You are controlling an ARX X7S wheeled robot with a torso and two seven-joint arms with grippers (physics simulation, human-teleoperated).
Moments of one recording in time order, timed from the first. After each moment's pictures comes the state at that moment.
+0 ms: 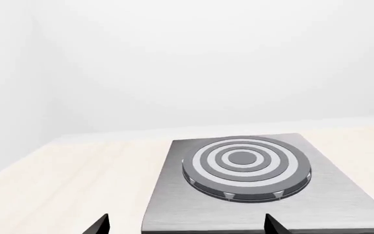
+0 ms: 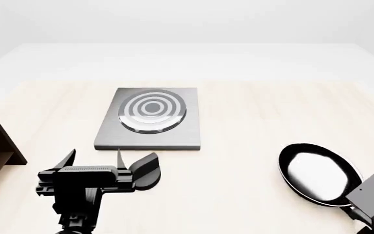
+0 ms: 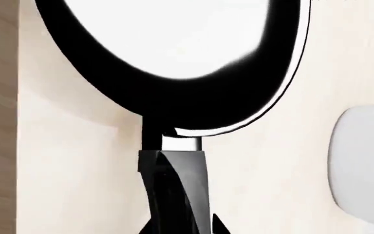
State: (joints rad) left arm -0.08 -0.30 0.16 0.33 -0.21 -0.31 -0.30; right arm 0.40 1.12 -0.55 -0.12 0.41 1.12 -0.14
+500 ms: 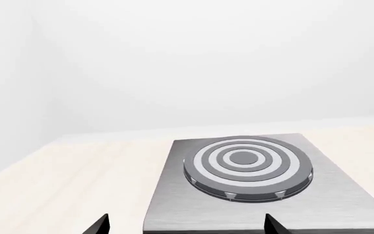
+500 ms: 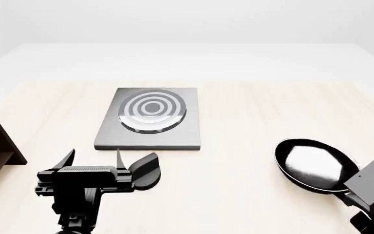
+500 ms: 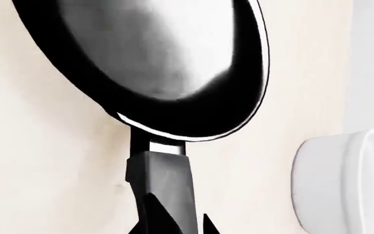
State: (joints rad) left arm -0.08 -0.31 0.16 0.32 -0.22 -0.30 -0.31; right arm 0.42 1.13 -0.52 -0.19 0.42 1.09 -0.09
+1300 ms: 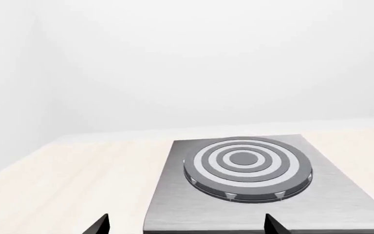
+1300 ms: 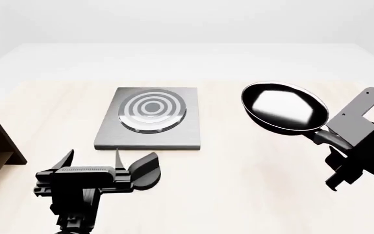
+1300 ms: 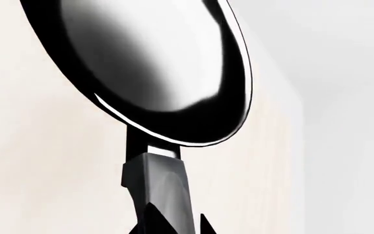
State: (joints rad) left arm -0.08 -0.32 0.16 0.33 -0.24 -0.29 -0.31; right arm 0.87 1.06 -0.63 -0.36 0.35 1.20 -0.27
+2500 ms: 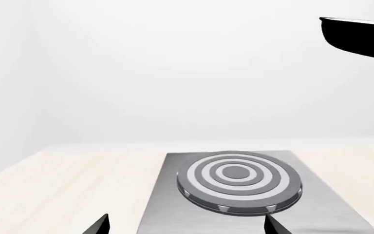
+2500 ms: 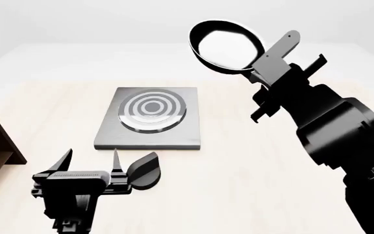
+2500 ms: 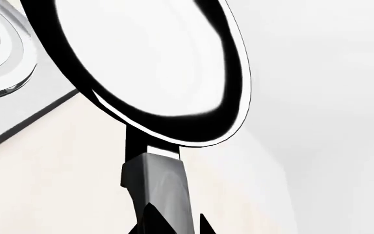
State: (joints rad) left arm -0.05 -0.34 0.16 0.29 -0.27 -0.15 -0.28; right arm 1.20 0.50 -0.79 0.16 0.16 0.98 -0.15
